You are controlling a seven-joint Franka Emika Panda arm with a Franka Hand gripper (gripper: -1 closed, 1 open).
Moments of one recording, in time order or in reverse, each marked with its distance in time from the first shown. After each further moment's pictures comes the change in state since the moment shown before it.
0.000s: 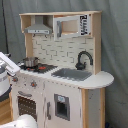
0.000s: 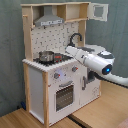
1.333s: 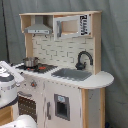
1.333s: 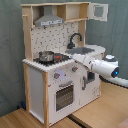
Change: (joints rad) arm 0.055 0.002 0.051 -0.211 0.004 0.311 0.085
